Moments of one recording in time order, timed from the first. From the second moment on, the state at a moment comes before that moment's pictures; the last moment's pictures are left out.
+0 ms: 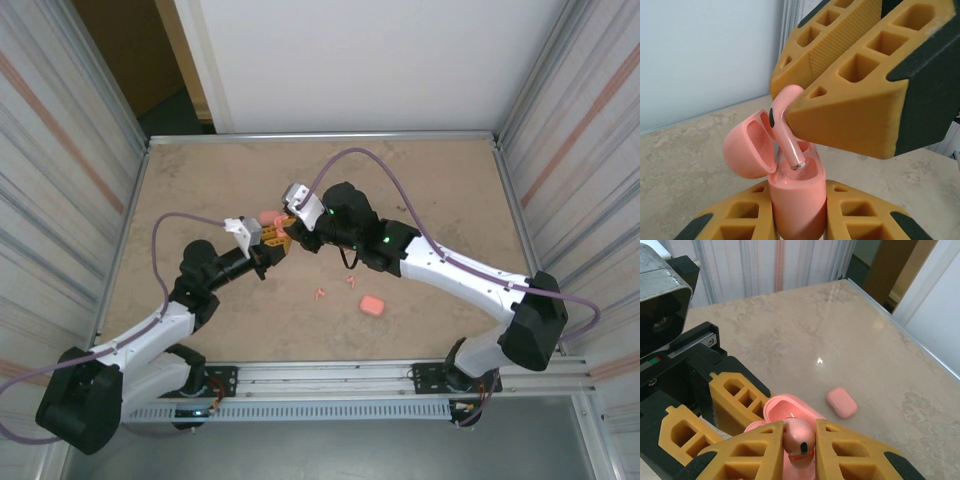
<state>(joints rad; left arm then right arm) -0.46 0.99 0.35 0.67 0.53 -0.13 0.94 1.44 1.23 -0.18 -0.05 -0.17</state>
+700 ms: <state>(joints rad) -0.47 0.99 0.35 0.67 0.53 -0.13 0.94 1.45 1.25 -0.24 -0.12 -0.17</state>
